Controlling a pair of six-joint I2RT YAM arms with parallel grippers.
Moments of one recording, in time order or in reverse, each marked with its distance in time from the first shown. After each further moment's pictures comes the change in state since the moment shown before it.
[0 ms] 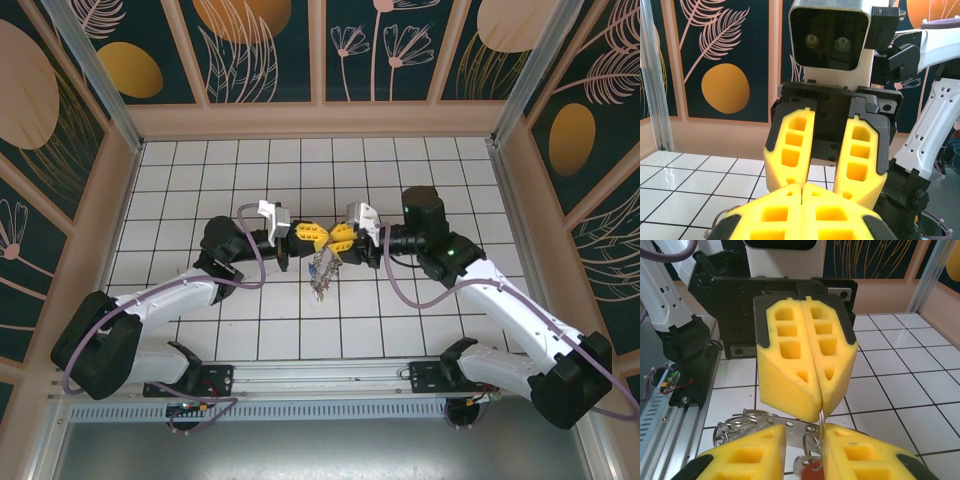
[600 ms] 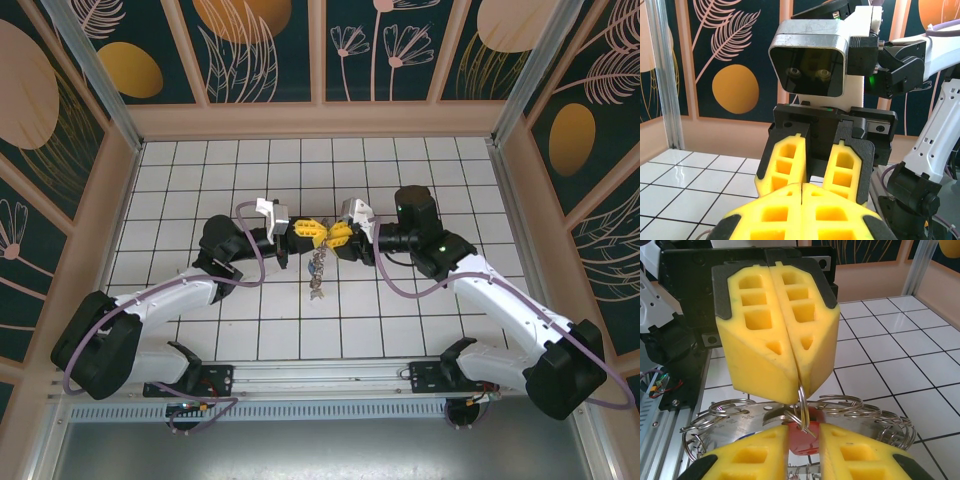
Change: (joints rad) left arm 0.008 0.000 0.003 -0.003 -0.024 -0.001; right arm 0.000 0.059 -0.014 0.050 0.035 0.056
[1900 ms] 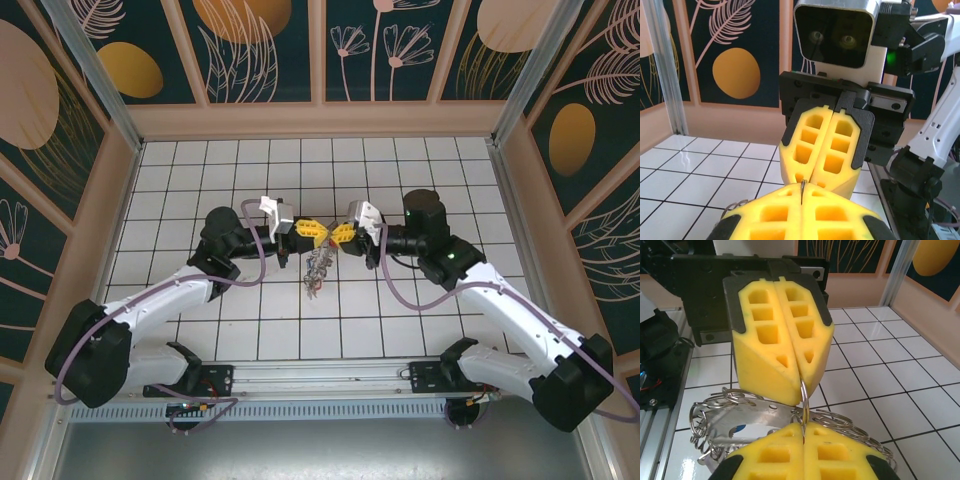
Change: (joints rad) left arm 0.002 -0.046 0.050 -0.214 -0.002 0.095; right arm 0.000 -0.067 -0.021 0.001 0.077 -0.042
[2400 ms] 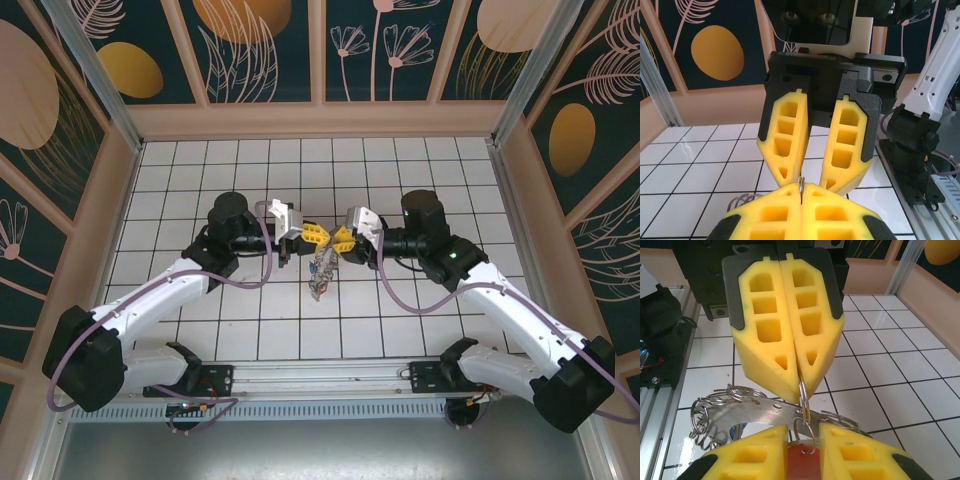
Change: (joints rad) left arm 0.000 -0.027 0.134 -0.393 0.074 0.317; right arm 0.004 -0.015 0.026 -0.116 0.010 -0.091
